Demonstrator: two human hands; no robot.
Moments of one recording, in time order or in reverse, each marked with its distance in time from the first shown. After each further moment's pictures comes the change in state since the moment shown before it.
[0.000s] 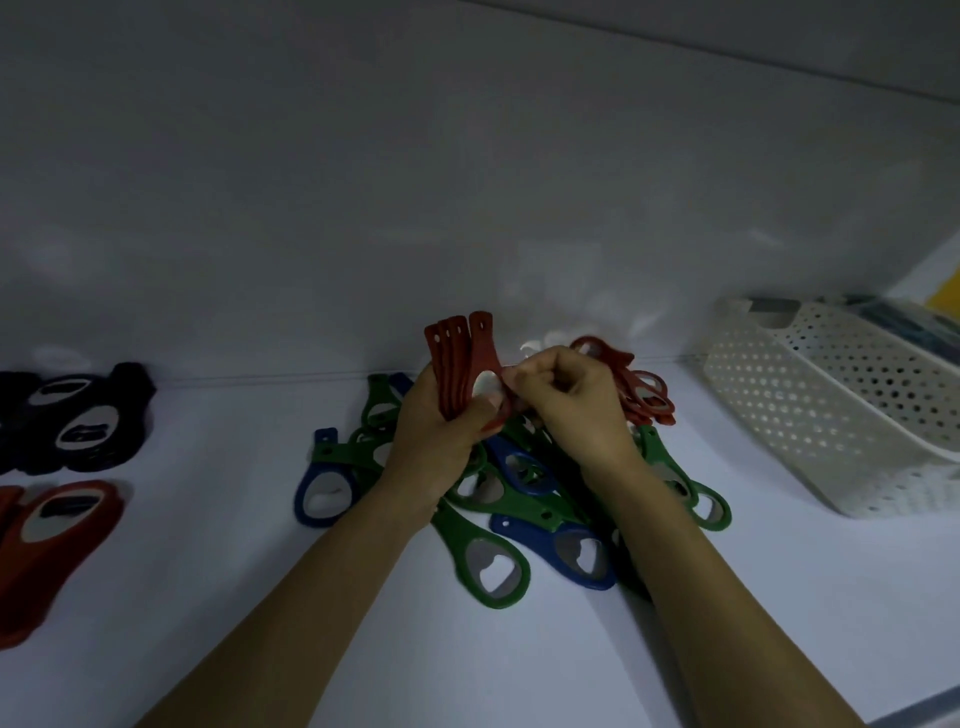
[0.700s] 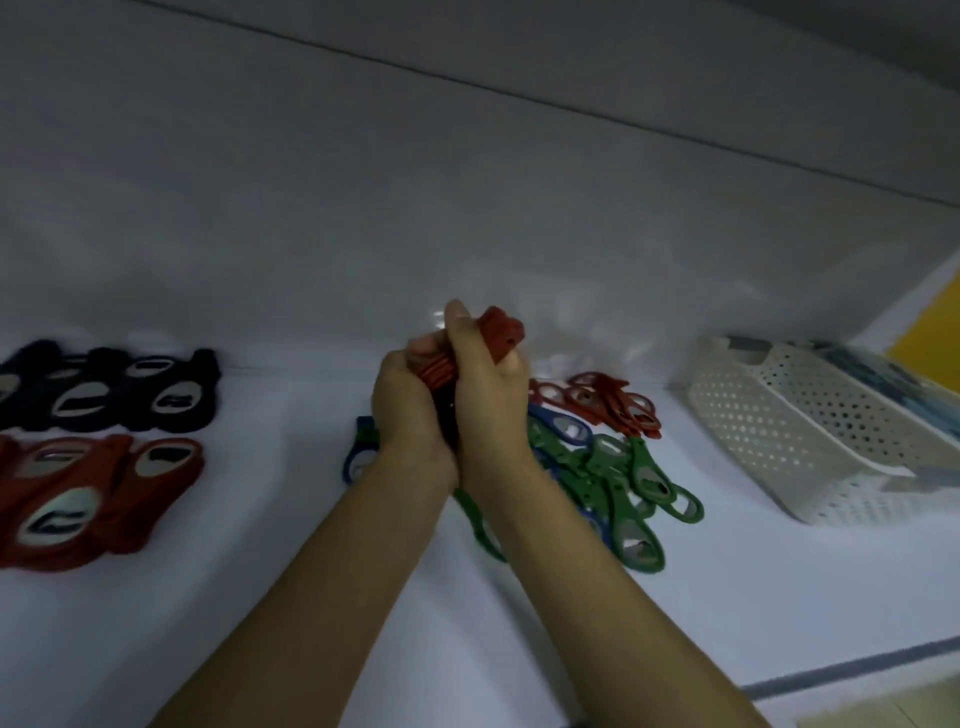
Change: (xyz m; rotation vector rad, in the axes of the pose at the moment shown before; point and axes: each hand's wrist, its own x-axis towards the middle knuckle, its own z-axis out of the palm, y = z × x) left_hand -0.034 0.079 0.001 -0.852 0.367 -0.285; right_hand -0.047 -0.092 0.088 0.531 0.026 0.142
